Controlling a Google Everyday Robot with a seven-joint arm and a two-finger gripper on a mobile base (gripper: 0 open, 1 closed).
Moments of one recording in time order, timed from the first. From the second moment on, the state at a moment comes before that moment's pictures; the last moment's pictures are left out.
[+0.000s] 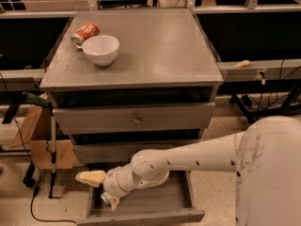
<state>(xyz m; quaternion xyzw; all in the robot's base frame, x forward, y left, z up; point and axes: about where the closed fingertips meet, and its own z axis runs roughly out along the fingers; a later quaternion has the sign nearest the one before) 0.432 0.197 0.489 -0.12 -0.89 -0.43 0.09</state>
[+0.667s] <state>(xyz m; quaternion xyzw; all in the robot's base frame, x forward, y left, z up) 0.436 0.213 0.465 -0.14 -0.88 -0.44 0.09</state>
